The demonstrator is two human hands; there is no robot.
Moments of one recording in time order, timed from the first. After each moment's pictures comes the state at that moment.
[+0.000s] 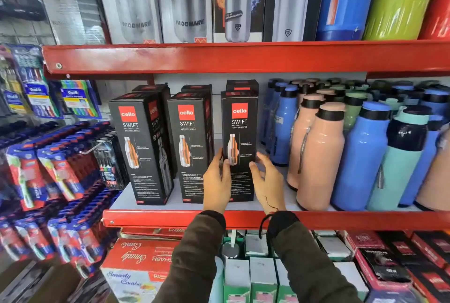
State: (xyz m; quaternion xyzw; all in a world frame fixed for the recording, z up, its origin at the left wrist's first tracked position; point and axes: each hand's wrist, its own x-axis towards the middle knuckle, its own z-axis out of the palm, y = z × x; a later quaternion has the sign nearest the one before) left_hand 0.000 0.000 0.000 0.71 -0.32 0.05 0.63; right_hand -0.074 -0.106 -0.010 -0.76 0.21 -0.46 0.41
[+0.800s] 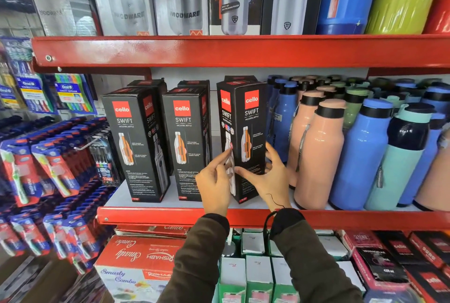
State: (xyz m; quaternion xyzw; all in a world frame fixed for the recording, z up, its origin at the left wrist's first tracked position) left_hand -0.017 -0.005 -0.005 0.56 -0.26 0.01 0.78; right_hand -0.087 -0.116 0.001 -0.74 0.18 -0.46 0.46
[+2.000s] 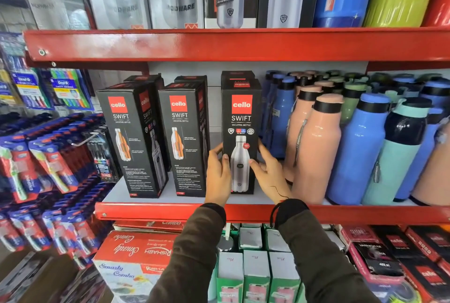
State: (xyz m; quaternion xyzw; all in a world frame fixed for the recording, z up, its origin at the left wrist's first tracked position) left_hand 0.002 -0.025 -0.015 0.65 -0.32 0.01 0.69; right_hand -0.081 -0.143 -0.007 -0.81 0.15 -0.36 0.44
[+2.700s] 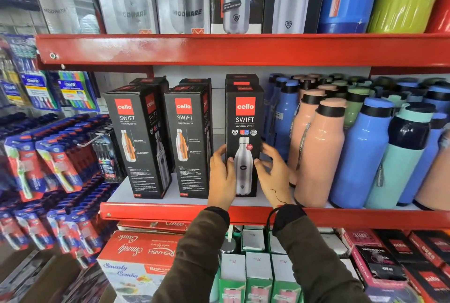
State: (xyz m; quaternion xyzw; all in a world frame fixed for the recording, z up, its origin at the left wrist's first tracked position) left_hand 0.001 -0.023 -0.015 0.68 -0.33 0.03 0.65; right_hand -0.079 -0.133 -0.012 -0.74 0.18 -0.47 0.45
